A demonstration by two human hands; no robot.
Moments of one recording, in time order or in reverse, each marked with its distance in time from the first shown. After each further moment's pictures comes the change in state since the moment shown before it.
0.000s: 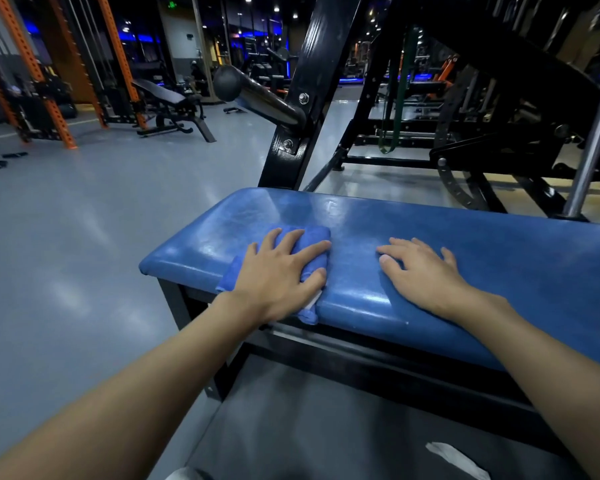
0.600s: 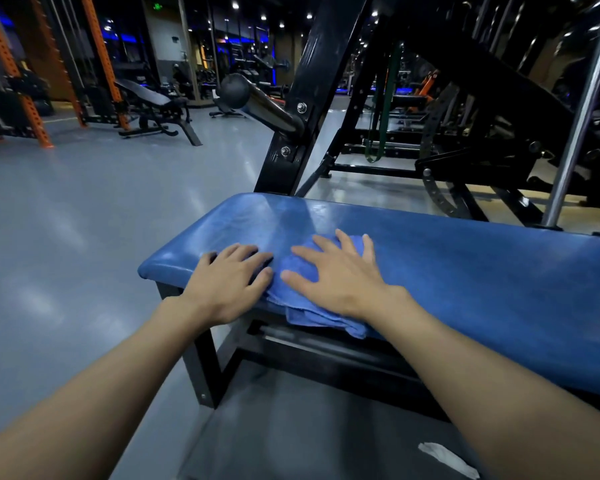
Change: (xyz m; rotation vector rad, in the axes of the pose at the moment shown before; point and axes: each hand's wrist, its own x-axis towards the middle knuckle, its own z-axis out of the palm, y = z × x) left_hand -0.025 -0.065 -0.023 -0.005 -0.100 -0.043; right_hand 0.003 -0.104 0.029 -0.240 0.013 -0.251
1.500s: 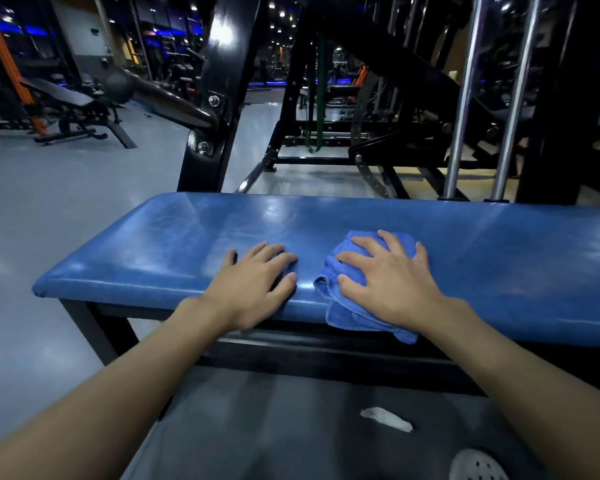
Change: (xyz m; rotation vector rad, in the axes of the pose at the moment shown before) left_hand 0.021 0.143 0.019 -0.066 -0.040 0.302; right_hand -0.113 0.138 -0.022 -0.081 0.041 0.270
